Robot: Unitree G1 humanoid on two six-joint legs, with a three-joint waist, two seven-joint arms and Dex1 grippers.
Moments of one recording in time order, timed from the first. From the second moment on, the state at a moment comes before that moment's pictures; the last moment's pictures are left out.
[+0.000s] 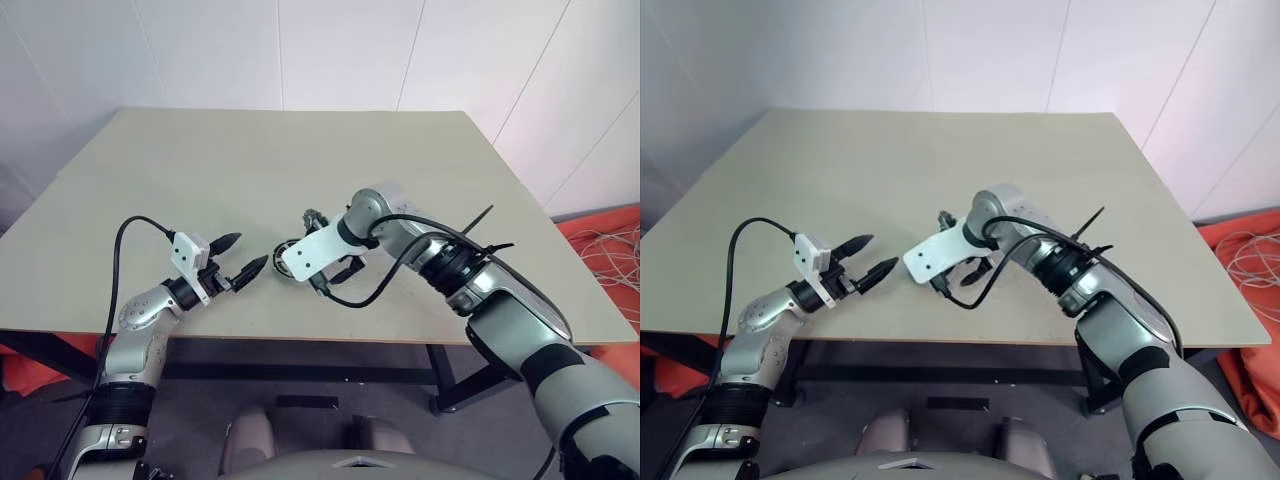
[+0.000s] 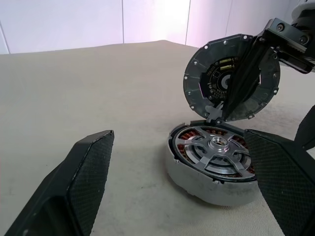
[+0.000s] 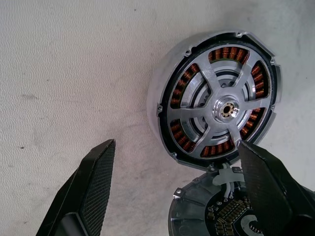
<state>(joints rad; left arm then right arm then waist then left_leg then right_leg) -0.16 0.37 0.11 0.17 -0.39 0.01 -0.87 -1.01 -0.37 0.72 0.40 -0.48 -0.01 1.33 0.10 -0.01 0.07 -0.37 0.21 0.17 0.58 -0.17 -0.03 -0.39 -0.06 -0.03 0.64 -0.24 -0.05</state>
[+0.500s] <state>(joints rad) -0.16 0.37 0.11 0.17 -0.39 0.00 -0.87 -1.01 -0.36 0.67 0.24 -0.43 0.05 1.38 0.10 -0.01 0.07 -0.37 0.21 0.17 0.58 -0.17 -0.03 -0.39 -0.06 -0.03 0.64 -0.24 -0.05</state>
